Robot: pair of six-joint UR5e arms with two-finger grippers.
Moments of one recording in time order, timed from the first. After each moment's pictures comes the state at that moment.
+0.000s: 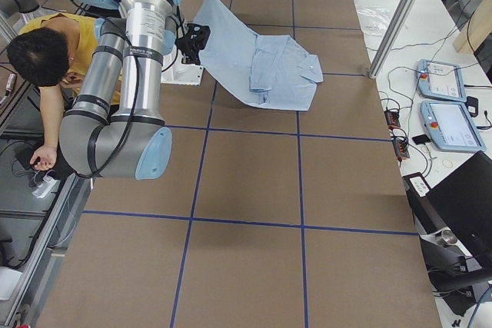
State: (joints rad) left arm -0.23 -1.80 -2.62 -1.38 -1.76 -1.37; right arm -0.03 -1.81 2.74 -1.52 1.34 1.80
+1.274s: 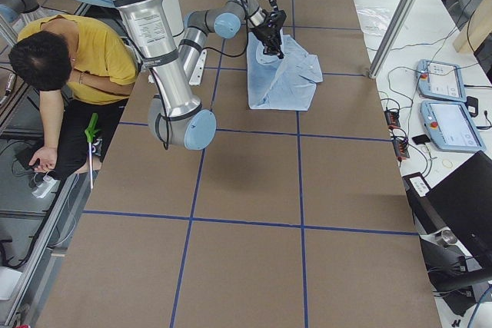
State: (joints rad) left arm -0.63 -2.05 -1.99 -1.56 -1.61 -1.21; right arm 0.59 -1.08 2.06 -1.68 1.36 1.52
